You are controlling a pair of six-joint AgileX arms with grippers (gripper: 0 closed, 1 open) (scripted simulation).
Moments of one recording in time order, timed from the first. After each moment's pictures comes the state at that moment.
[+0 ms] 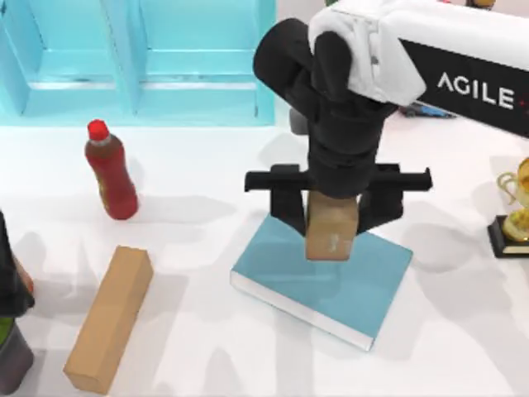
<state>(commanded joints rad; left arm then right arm) 0.00 0.00 0.00 0.00 0.00 0.00 0.70 2.10 1.77 -1.23 0.00 0.72</state>
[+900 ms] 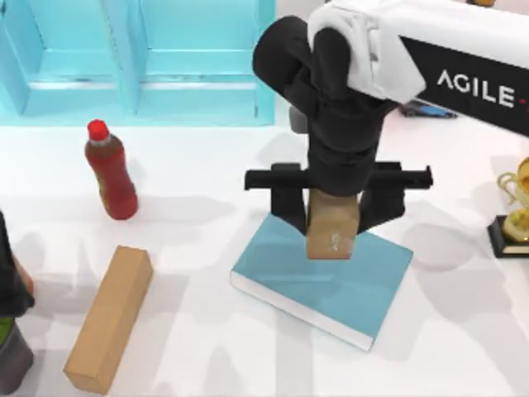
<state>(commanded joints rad) 0.00 0.00 0.00 0.00 0.00 0.00 0.70 2.10 1.79 -1.25 0.00 0.72</state>
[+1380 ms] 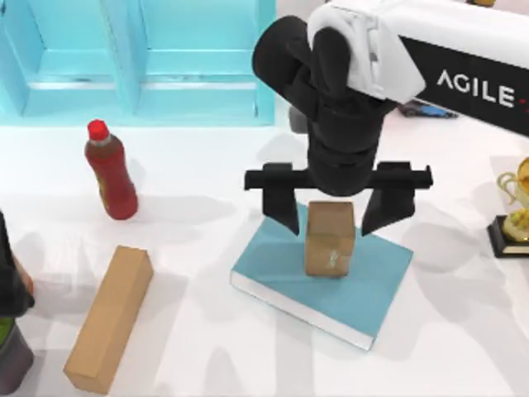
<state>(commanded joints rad) 0.00 0.00 0.00 0.00 0.00 0.00 0.70 2.10 1.79 -1.25 0.00 0.72</state>
